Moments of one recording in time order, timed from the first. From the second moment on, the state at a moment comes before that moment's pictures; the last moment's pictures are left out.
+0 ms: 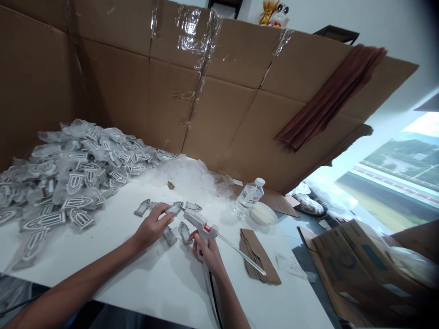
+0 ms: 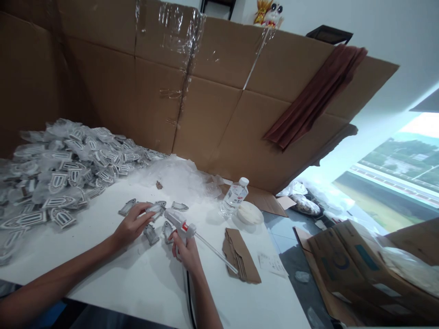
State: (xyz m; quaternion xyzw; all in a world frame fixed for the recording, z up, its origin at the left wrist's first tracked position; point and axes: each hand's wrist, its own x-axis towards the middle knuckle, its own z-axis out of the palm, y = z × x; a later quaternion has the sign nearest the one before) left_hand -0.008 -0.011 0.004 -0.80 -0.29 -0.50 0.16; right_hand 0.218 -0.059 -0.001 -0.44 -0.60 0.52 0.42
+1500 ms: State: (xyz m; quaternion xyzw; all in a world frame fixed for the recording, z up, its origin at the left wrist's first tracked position) left_hand -0.008 -0.007 -0.005 -0.78 -0.29 -0.54 0.11; right_hand 0.218 -0.056 -0.010 -0.49 -0.63 0.45 0.40
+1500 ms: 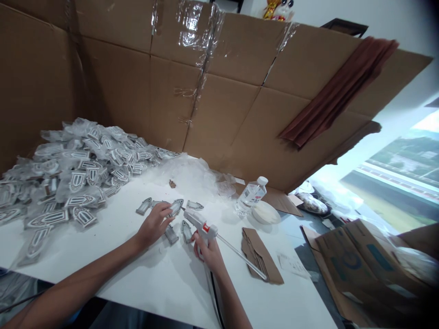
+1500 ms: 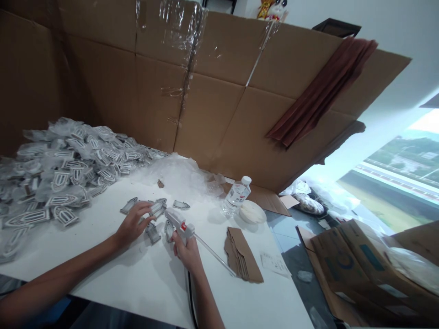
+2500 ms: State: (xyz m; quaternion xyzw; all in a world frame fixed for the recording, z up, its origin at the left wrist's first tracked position) left_hand -0.013 -0.002 -0.009 -0.78 -0.22 -0.58 0.04; right_hand 0.218 -0.067 0.006 -0.43 -0.66 0.51 0.34
